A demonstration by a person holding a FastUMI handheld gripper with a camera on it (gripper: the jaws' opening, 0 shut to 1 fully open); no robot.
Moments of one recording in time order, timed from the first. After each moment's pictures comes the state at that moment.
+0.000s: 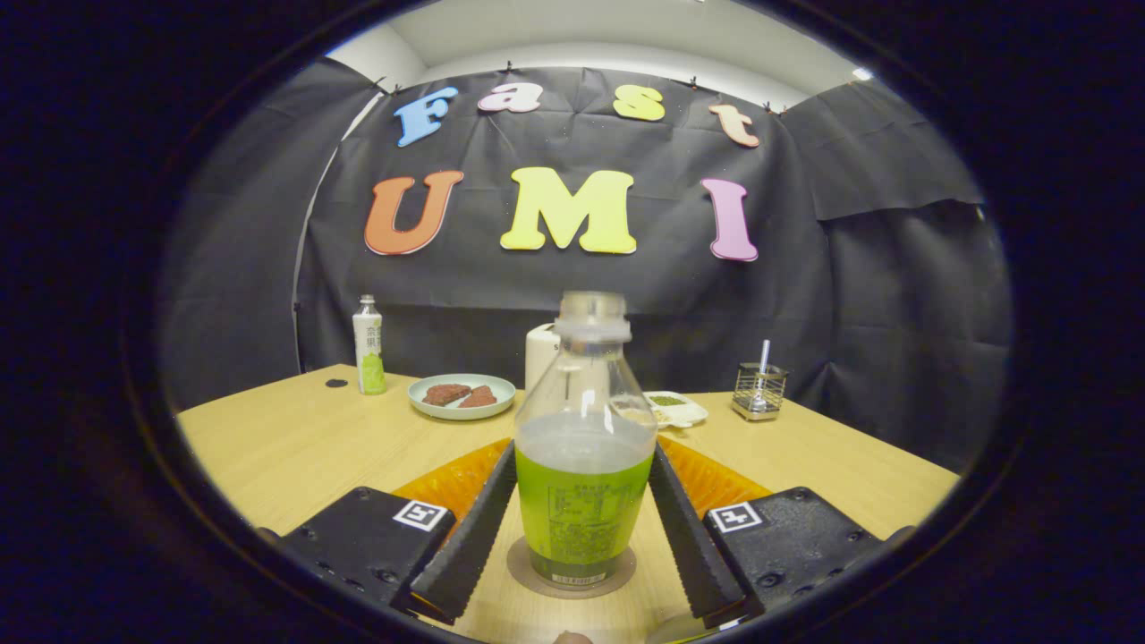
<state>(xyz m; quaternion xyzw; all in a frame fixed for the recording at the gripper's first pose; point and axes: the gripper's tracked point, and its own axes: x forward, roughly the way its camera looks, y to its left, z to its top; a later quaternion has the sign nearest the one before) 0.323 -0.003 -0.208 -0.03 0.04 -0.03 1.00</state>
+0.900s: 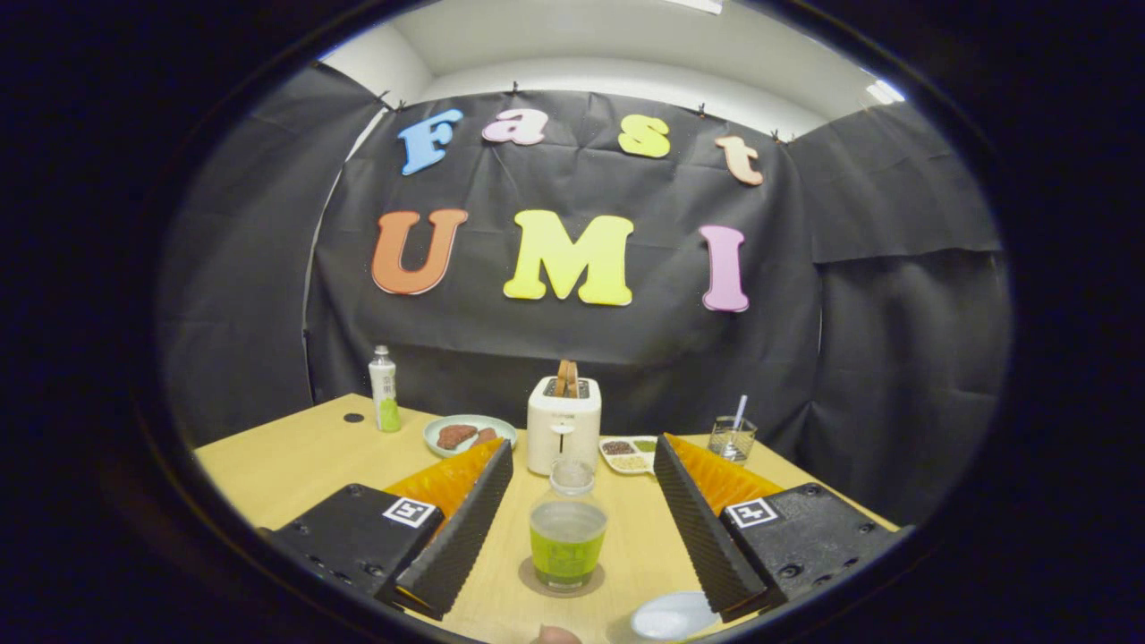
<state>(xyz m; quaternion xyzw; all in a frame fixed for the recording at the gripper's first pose) 0.242 -0.002 -0.074 -0.07 0.01 -0.05 1.00</state>
